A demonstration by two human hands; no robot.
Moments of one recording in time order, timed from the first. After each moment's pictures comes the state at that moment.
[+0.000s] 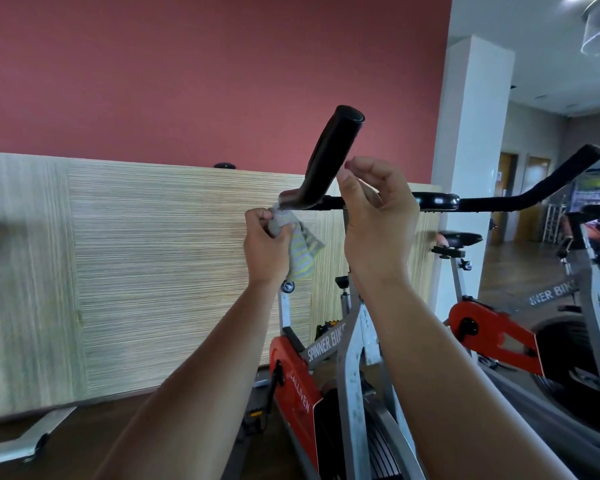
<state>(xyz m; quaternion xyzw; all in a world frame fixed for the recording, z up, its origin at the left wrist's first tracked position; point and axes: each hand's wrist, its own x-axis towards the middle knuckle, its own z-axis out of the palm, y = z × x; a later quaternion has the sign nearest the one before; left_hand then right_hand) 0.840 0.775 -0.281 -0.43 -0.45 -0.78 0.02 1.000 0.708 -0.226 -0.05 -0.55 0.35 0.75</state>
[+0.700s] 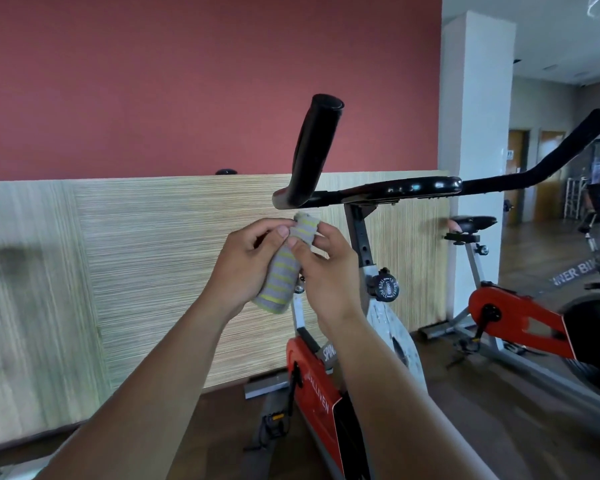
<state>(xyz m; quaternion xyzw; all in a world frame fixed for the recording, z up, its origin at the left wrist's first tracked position) 0.843 0.690 -0.269 -0.61 -0.45 -0.65 -0.08 0.962 0.732 -0.290 -0.11 -0.60 0.49 0.63</state>
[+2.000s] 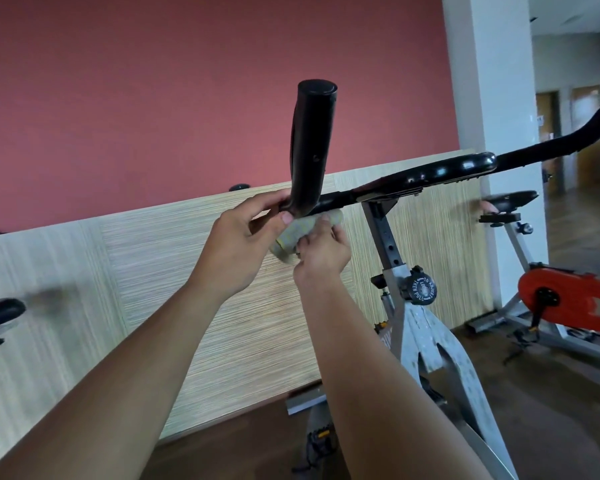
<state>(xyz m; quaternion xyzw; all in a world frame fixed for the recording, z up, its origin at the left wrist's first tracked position) 0.819 0.697 -0.221 -0.67 -0.50 -0.54 0.05 0.869 0.810 -0.252 -0.06 -0.15 0.74 0.65</state>
